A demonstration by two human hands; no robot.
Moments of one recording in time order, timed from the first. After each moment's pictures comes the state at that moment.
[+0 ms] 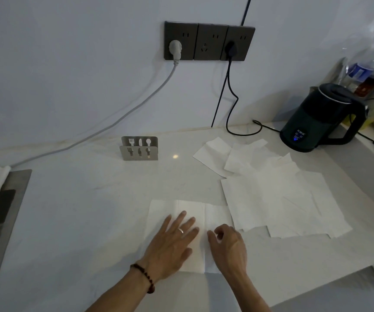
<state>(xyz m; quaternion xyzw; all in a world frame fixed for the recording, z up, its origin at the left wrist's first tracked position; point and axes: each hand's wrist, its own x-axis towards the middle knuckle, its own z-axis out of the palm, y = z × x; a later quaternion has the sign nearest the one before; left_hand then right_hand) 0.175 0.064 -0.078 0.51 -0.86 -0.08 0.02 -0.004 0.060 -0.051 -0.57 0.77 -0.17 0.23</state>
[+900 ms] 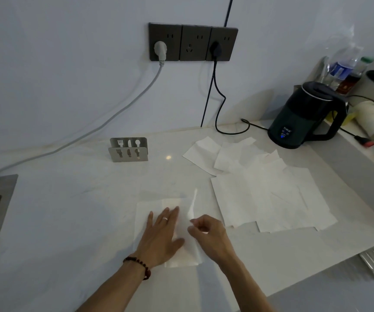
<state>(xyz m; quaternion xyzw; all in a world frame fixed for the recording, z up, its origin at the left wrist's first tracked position) 0.165 0.046 -0.075 0.61 -0.76 -0.20 0.03 0.000 0.050 -0.016 -0.53 0.65 -0.26 0.48</state>
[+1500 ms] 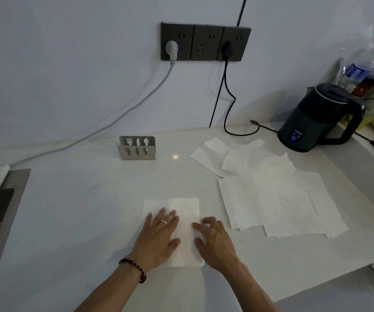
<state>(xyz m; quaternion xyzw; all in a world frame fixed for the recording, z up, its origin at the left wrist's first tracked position) 0.187 0.055 -0.073 0.60 -0.78 -0.16 -0.01 -0.010 0.045 -0.068 -0.76 0.60 -0.05 0.23</state>
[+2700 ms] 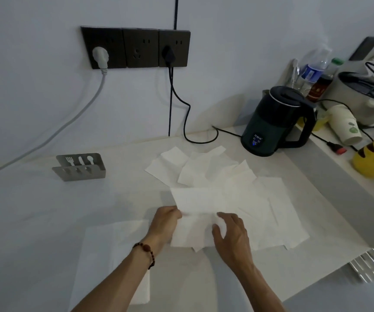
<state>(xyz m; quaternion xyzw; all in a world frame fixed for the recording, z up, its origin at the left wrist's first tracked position) 0.030 -0.050 -0.015 0.64 -0.38 -0.59 0.31 -0.155 -0.011 -0.044 -0.62 0.71 -0.27 0.18</state>
